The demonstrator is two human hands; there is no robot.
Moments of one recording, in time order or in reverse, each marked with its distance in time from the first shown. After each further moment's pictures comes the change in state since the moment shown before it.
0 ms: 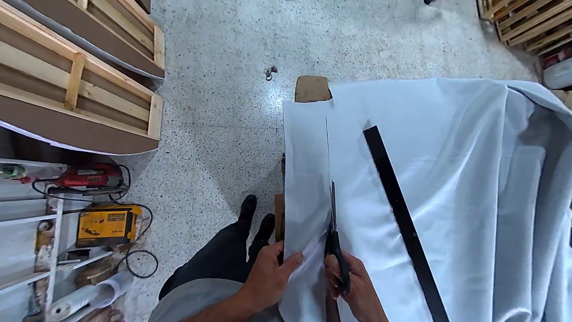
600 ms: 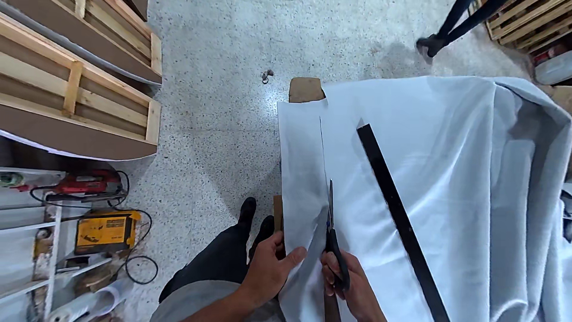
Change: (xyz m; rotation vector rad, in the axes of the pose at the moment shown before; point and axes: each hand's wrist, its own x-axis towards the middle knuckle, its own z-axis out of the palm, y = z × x) left_hand 0.004 0.010 0.005 -0.055 0.064 0.010; right_hand -0.002 -0.001 0.002 0.066 -0.035 0.014
